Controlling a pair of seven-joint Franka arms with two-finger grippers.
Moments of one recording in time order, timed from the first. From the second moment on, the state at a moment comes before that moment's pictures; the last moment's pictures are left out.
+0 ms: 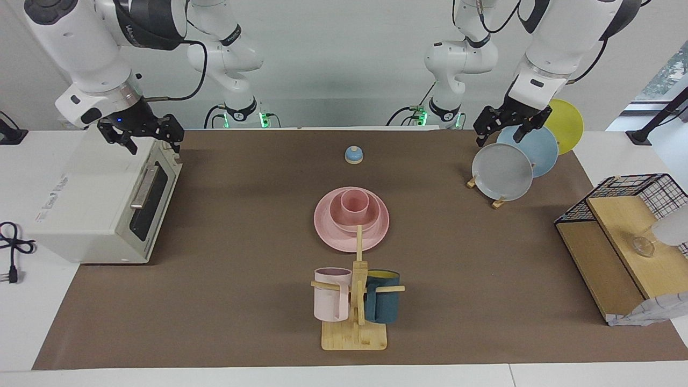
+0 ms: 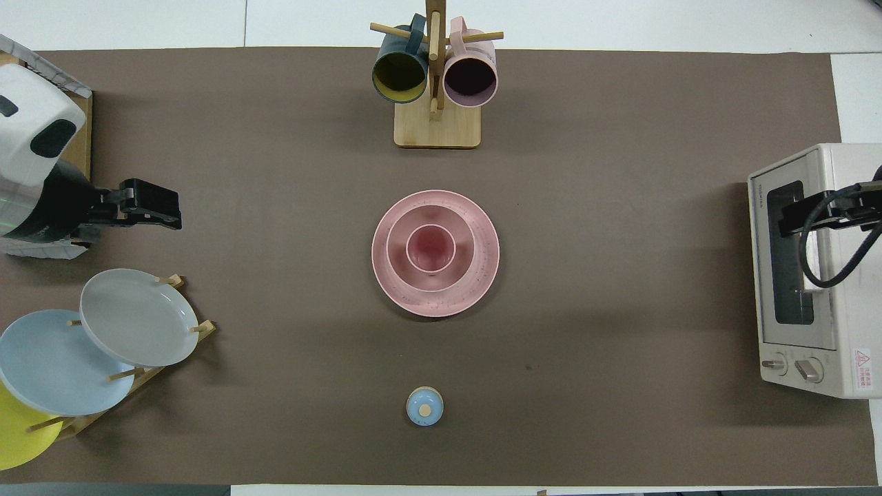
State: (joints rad) left arm -0.10 -0.05 -0.12 -1.60 -0.05 1.53 -0.28; right arm 0.04 0.00 -0.10 -1.62 -0.05 1.53 -0.10
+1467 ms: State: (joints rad) left arm -0.09 -0.07 -0.11 -1.60 -0.02 1.50 -0.16; right arm 0.04 0.00 -0.10 -1.62 -0.05 1.53 -0.10
